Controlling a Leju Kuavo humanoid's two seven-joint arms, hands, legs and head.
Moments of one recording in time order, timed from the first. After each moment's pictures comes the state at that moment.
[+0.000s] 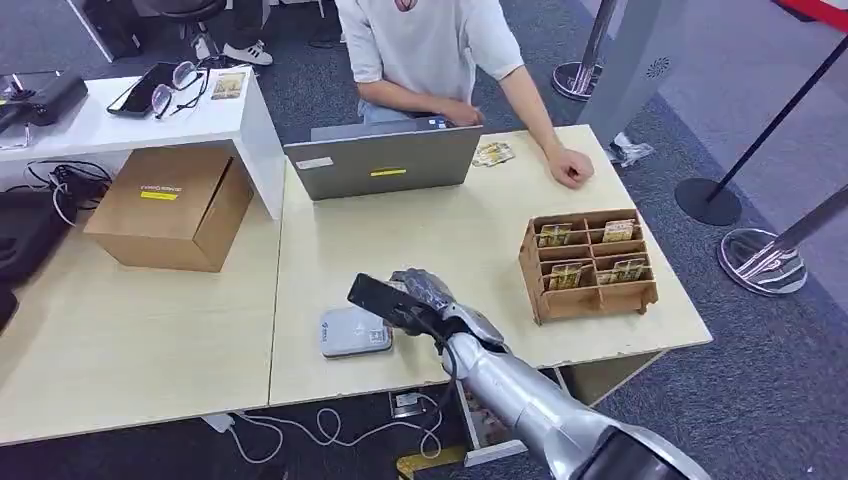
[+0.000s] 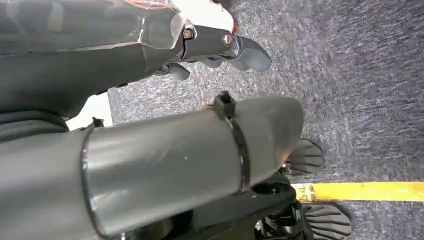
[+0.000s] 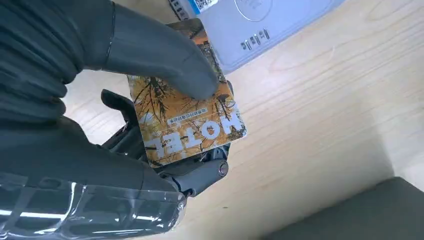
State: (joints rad) left arm -0.26 -0.20 1.41 -0.07 -1.50 0.24 -0.04; right arm -0.66 0.10 0.74 -0.51 0.36 -0.09 0.03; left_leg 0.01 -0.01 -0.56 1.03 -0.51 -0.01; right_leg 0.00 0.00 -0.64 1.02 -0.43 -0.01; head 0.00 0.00
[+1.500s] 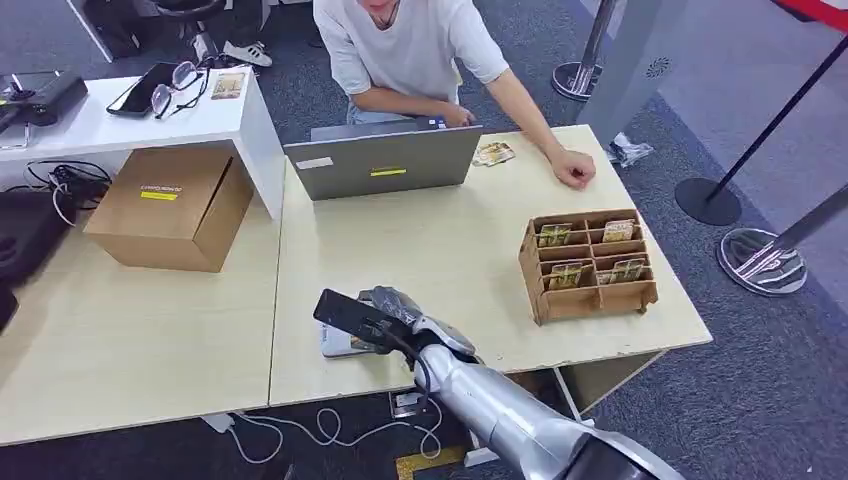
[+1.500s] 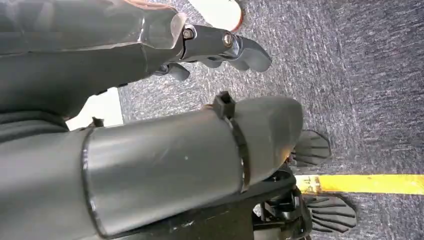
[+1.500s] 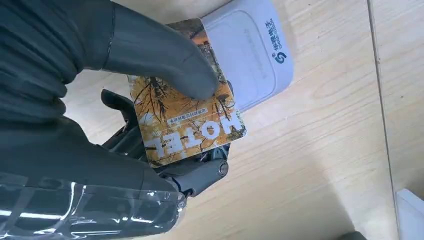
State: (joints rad) left arm -0.29 -0.22 1.43 -0.07 -1.50 0.24 0.02; right arm -0.65 0.20 0.77 -0.46 0.32 -0.04 0.04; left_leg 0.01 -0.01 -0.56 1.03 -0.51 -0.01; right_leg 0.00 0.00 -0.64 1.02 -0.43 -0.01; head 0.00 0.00
